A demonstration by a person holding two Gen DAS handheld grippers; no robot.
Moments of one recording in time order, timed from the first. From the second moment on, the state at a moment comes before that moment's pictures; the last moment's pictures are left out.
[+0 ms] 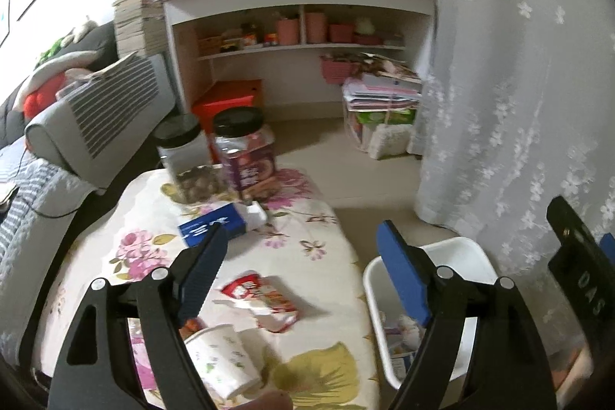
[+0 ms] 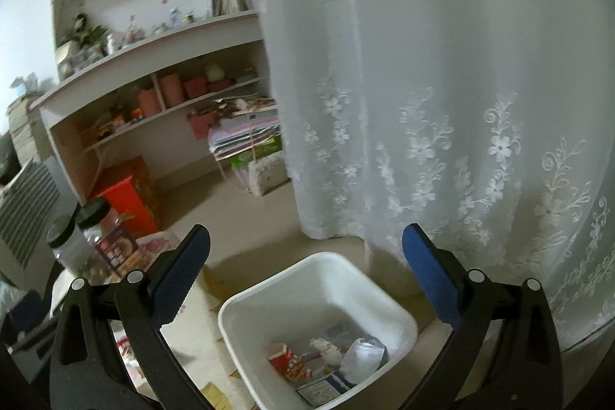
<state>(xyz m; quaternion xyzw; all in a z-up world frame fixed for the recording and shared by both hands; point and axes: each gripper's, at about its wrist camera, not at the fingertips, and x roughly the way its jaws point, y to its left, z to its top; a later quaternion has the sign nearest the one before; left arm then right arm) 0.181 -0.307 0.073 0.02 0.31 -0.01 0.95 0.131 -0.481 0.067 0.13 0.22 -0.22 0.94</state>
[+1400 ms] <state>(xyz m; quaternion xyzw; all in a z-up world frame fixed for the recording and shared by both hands) 0.180 -0.060 0.026 -0.04 0.36 0.18 0.92 0.202 -0.234 0.020 -0.01 0.36 0.02 0.93</state>
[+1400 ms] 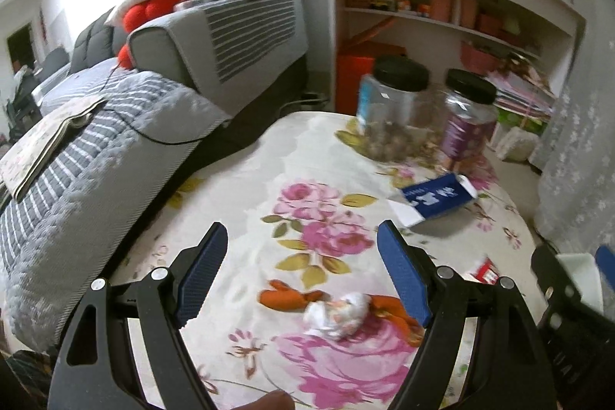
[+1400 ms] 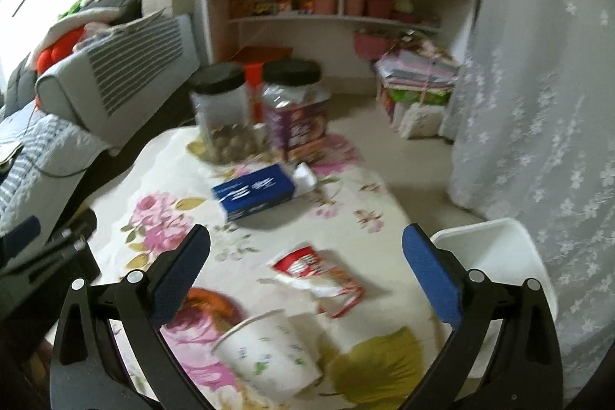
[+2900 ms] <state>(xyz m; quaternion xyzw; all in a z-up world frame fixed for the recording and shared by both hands) 0.195 0.063 -0.055 -0.14 0.53 0.14 0.82 0.254 -0.159 -0.061 0.16 0.53 0.17 0.82</state>
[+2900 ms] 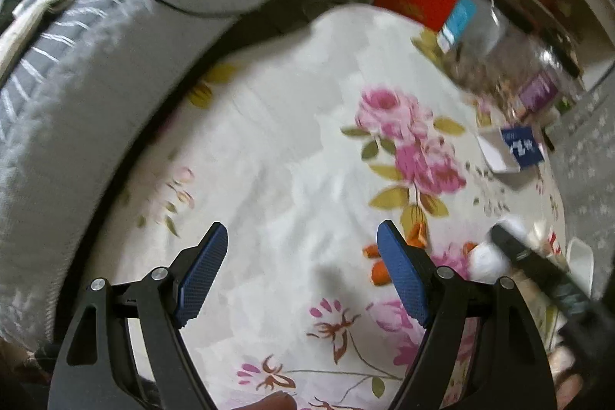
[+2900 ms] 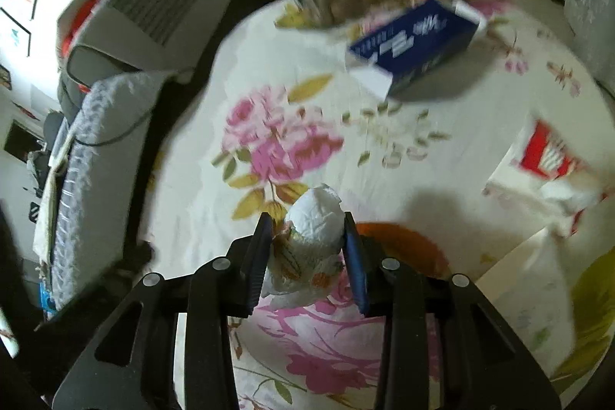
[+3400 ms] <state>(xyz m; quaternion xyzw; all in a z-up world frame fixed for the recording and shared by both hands) 0.221 -0.010 -0.114 -0.02 0.59 0.05 0.81 0.252 -0.202 -0.015 0.15 0.45 0.17 0.86</state>
